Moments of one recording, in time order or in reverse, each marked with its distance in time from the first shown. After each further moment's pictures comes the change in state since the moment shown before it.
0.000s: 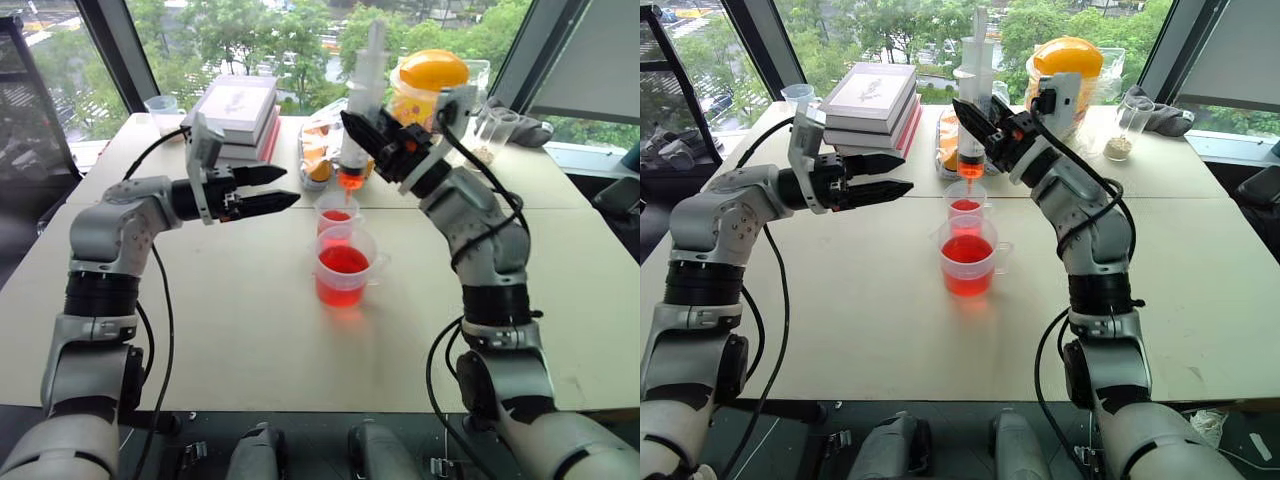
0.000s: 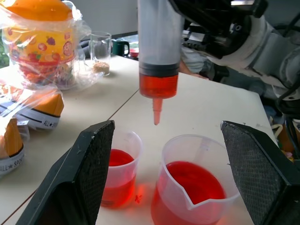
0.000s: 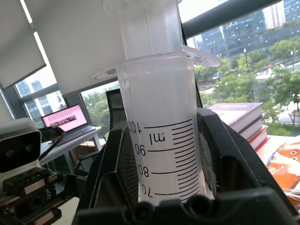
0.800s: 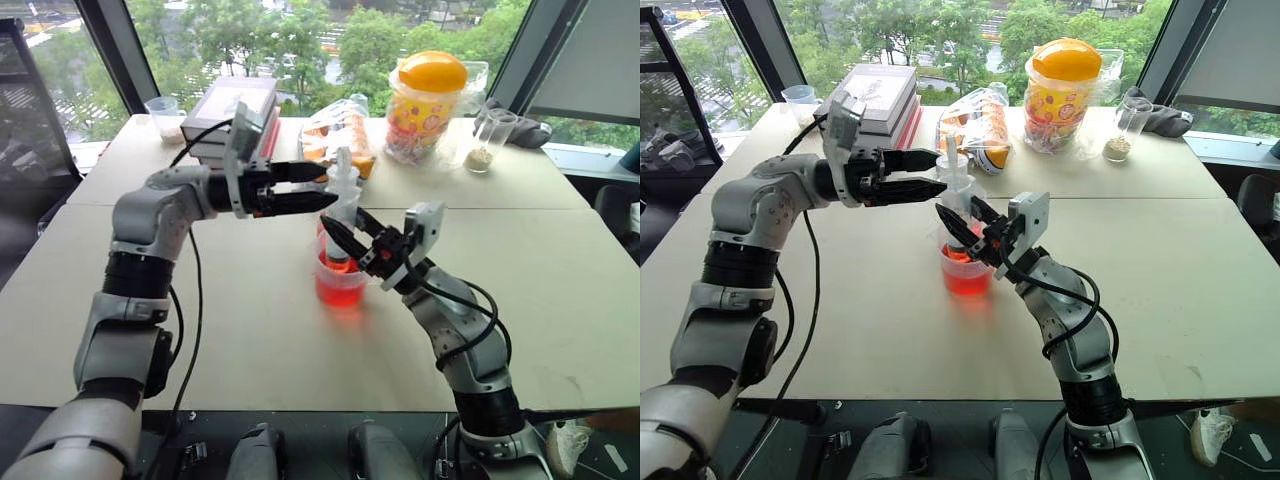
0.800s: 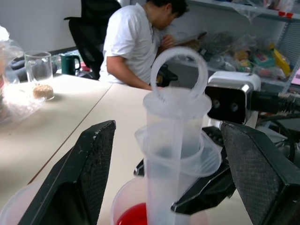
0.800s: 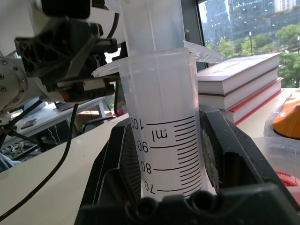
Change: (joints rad) left arm -0.110 -0.106 -0.065 0.073 -0.008 0.004 -0.099; right arm 0.537 0.070 0.193 -0.425 -0.129 -0.133 0.001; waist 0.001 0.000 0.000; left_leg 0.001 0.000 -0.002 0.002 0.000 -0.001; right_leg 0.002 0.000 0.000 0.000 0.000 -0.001
